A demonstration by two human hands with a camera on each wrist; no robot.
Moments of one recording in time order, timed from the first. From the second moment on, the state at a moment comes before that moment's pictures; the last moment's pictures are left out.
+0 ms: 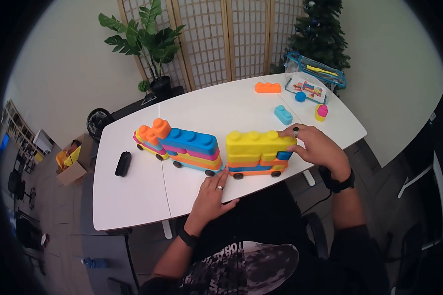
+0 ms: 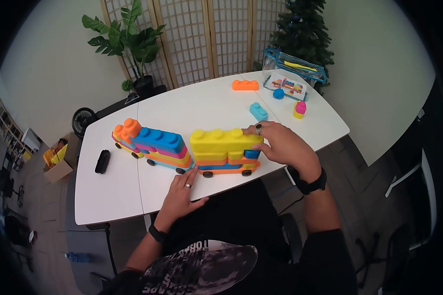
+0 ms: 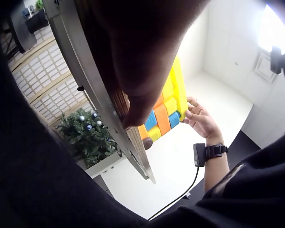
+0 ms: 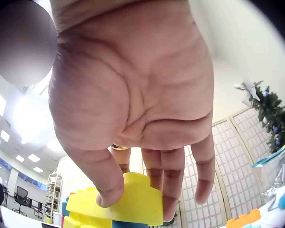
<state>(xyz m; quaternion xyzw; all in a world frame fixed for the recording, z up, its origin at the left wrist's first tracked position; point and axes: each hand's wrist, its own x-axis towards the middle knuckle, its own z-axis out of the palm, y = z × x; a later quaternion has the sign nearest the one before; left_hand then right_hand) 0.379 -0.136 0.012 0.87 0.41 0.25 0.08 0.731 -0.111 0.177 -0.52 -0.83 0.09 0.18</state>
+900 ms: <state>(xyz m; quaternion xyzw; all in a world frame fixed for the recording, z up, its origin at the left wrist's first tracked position) 0.379 -0.134 0.013 0.87 0.42 0.23 0.09 0.621 -0.121 0.117 -0.55 -0.78 -0.23 0.18</state>
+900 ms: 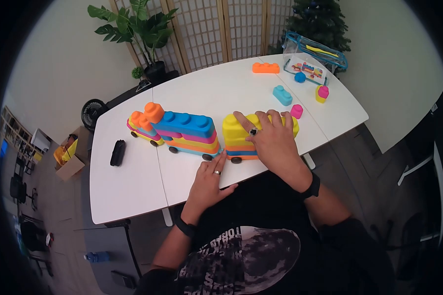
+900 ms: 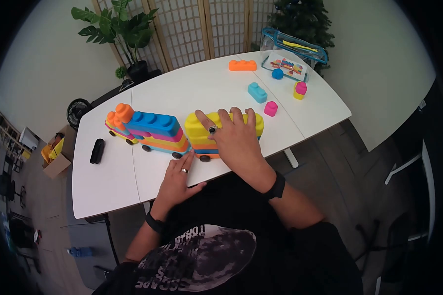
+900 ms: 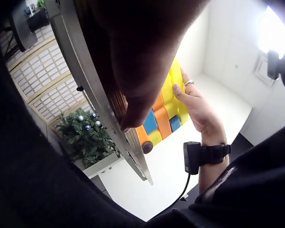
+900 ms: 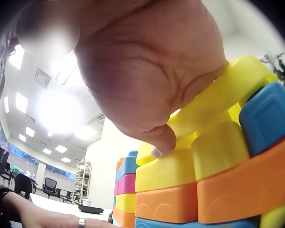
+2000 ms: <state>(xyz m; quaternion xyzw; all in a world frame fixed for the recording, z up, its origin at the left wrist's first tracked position) 0.381 -0.138 0.006 0.89 0.40 0.23 0.06 0.601 -0.126 0.096 -0.59 -0.75 -0.20 0.23</state>
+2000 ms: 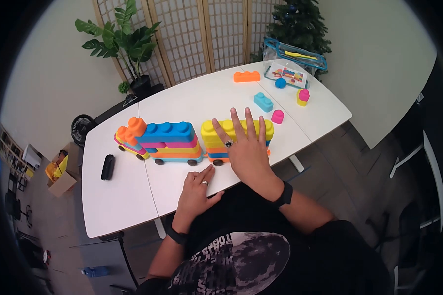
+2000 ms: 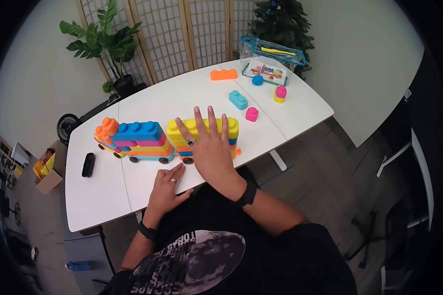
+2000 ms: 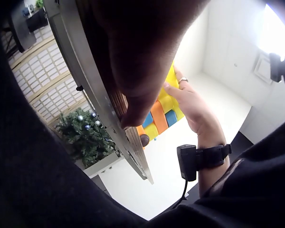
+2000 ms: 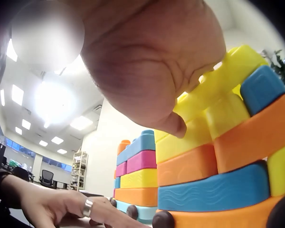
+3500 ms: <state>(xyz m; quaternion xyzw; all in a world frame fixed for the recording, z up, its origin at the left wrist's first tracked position) 0.378 -0.139 0.003 0.87 0.41 0.24 0.10 0.639 -0.094 0.202 -0.53 -0.85 0.01 0.02</state>
